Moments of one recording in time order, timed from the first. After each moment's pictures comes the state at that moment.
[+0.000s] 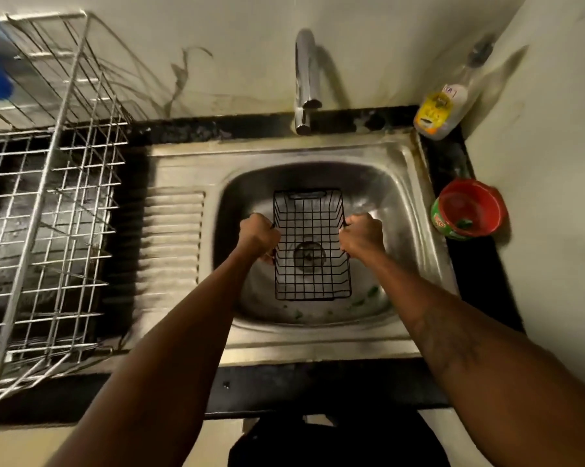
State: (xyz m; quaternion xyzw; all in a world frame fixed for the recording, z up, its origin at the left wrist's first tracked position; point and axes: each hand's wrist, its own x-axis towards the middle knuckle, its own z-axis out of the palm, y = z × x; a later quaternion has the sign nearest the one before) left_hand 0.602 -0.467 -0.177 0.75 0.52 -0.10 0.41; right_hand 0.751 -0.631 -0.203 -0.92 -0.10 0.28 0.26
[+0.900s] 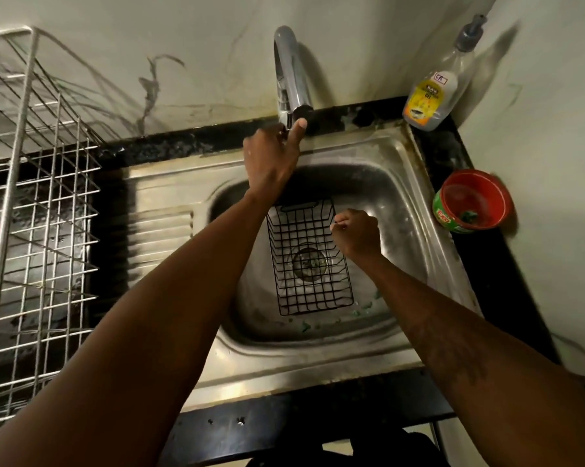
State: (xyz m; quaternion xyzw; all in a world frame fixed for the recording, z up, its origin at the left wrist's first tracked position) left_hand 0.723 -0.419 -0.108 0.84 0.35 0.22 0.35; right_hand 0.745 -0.618 -0.198 -0.92 -0.15 0.18 0.31
